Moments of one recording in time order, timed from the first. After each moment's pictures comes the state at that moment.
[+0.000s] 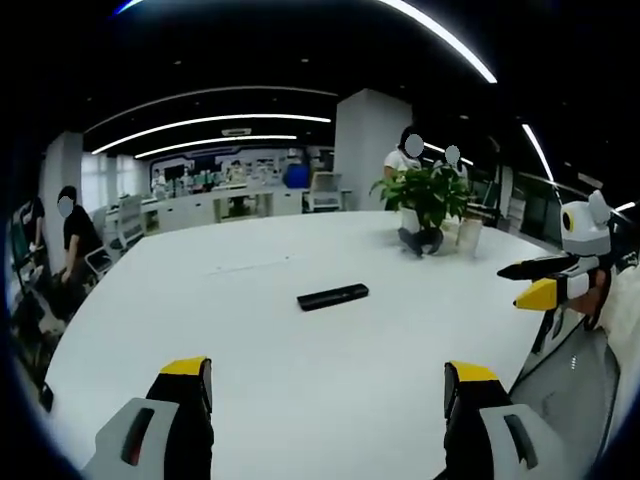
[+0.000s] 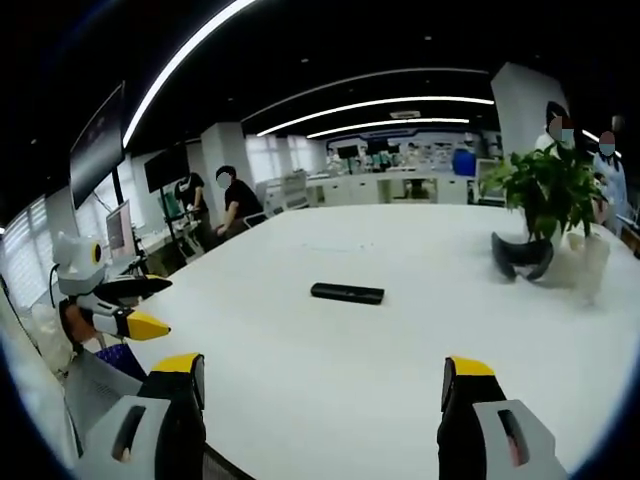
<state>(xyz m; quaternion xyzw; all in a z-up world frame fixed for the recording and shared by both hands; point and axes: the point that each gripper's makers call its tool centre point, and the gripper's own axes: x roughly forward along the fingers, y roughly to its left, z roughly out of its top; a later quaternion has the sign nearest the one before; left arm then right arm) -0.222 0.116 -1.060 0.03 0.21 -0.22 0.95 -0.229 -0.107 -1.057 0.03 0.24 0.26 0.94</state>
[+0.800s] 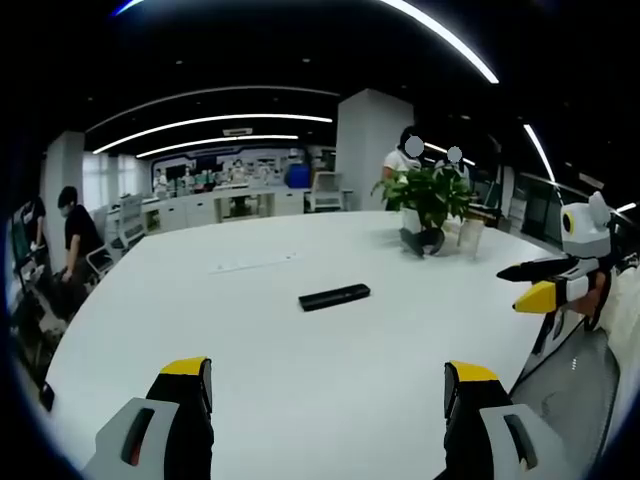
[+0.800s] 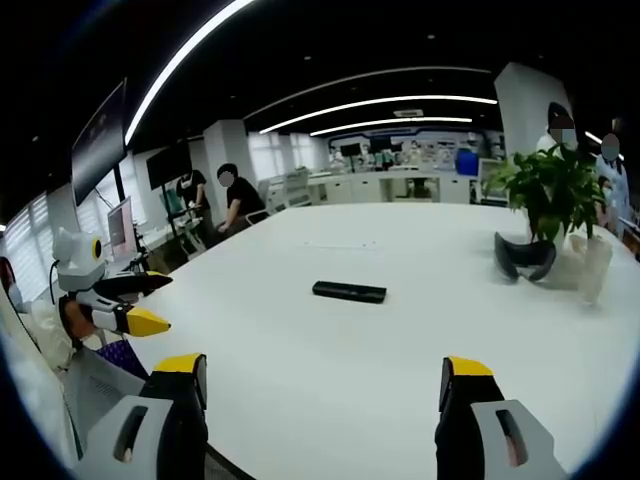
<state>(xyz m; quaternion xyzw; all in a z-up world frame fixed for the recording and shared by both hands) -0.223 0.117 -1.060 0.02 0.21 -0.22 0.95 -0.229 -0.104 -1.058 0.02 0.24 0.26 0.94</state>
